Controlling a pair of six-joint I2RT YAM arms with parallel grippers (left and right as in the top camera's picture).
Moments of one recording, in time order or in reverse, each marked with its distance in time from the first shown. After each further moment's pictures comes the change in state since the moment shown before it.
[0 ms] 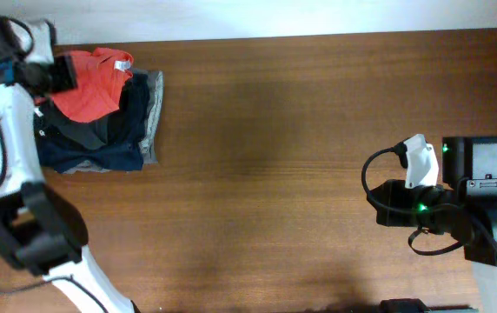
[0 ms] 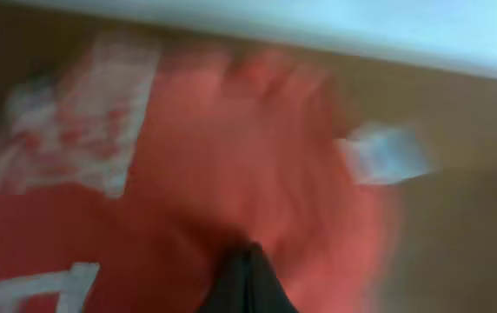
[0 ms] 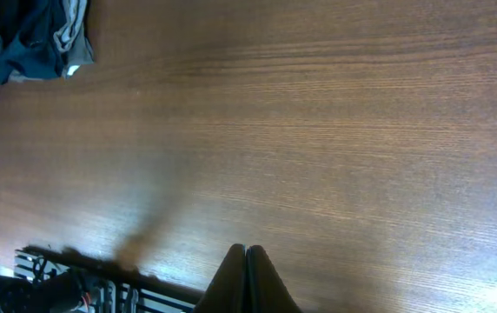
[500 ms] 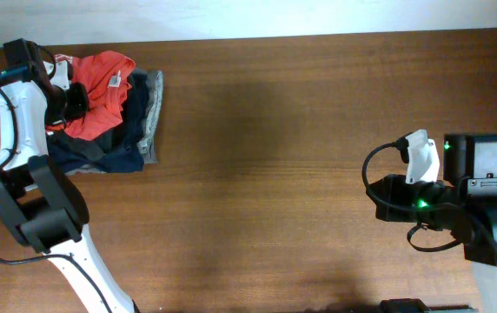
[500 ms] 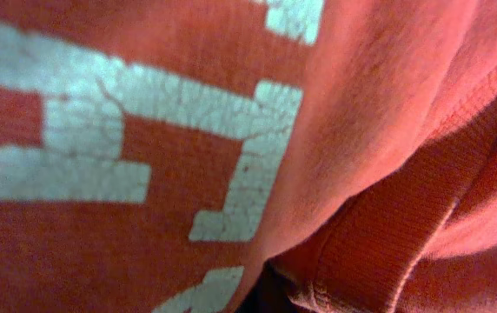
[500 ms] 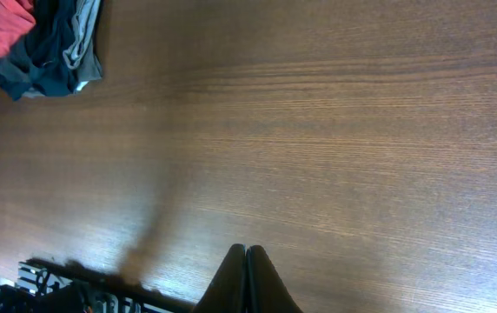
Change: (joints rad) left arm 0.002 0.187 0.064 -0.177 -0.091 -0.053; right arm 0.000 0.000 0.000 0.046 -0.004 0.015
